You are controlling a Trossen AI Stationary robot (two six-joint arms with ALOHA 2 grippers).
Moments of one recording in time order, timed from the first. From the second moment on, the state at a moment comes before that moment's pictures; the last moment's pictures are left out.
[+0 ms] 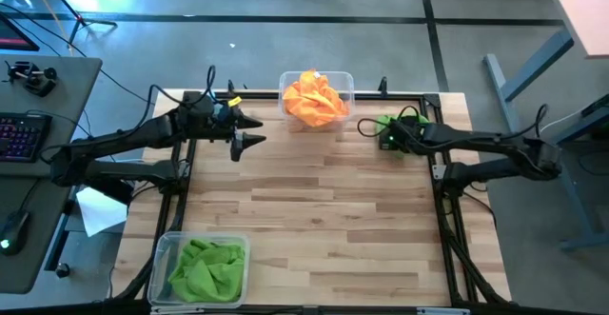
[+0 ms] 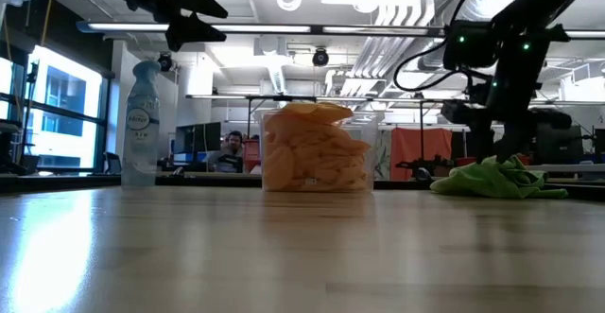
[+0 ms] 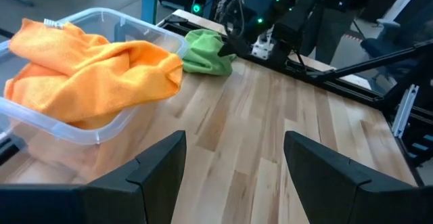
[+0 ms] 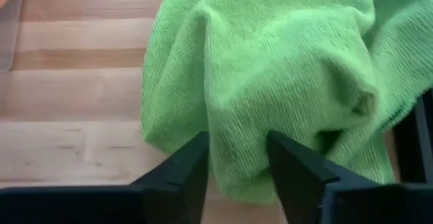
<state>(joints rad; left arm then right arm) 0.38 0.89 0.74 -0.22 0.17 -0.17 -0.44 1.13 0.58 -0.72 0.44 1.08</state>
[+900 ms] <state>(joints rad) -0.06 0.90 0.86 -0.21 -0.29 -0.07 -0.17 0.97 0.78 -0.68 0.40 0.70</state>
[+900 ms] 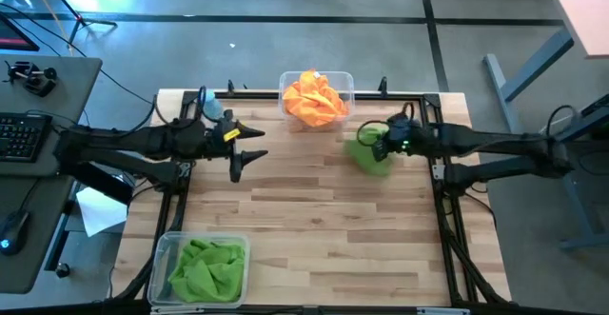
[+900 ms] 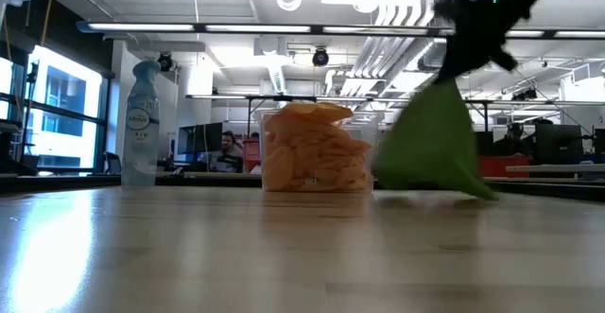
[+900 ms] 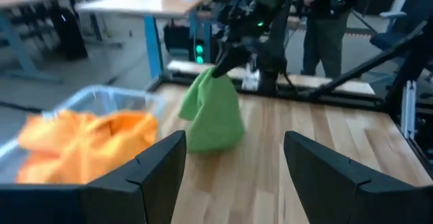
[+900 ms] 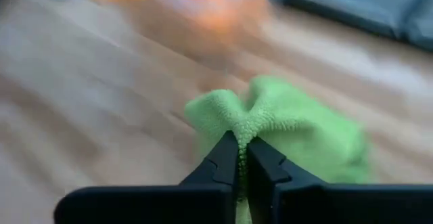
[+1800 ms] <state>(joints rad) -0.19 1.37 1.26 -0.16 -0.45 -0.09 0.19 1.48 1.53 -0.58 0.33 0.04</state>
